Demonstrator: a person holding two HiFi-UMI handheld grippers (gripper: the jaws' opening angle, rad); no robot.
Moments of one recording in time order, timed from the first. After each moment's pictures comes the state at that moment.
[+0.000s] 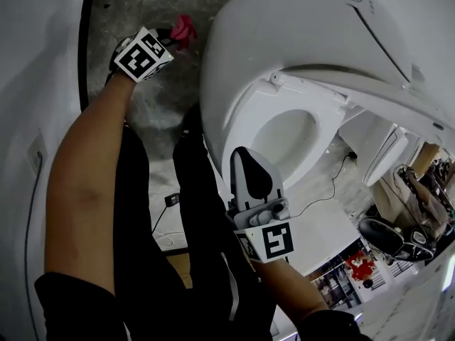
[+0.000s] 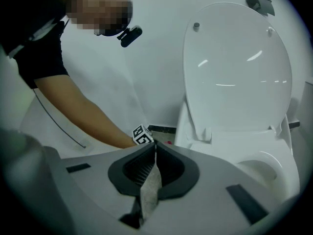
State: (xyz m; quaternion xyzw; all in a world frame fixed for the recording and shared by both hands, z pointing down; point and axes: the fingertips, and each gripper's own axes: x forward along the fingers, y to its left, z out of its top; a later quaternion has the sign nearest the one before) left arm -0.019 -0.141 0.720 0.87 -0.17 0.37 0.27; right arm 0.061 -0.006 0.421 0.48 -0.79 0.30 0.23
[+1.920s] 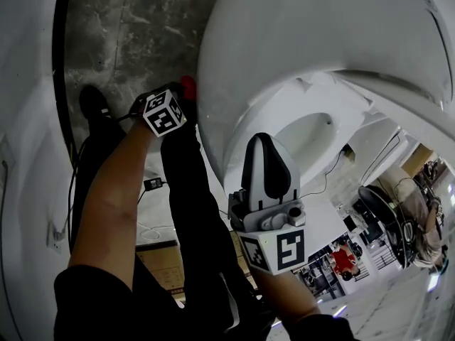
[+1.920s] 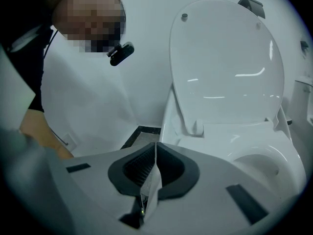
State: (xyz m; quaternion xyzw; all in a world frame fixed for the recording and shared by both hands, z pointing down) left arm 0.088 0.110 0.823 0.86 -0.04 0.38 0.33; right arm 0.084 -0.020 0.471 0.53 -0.77 0.28 0.23
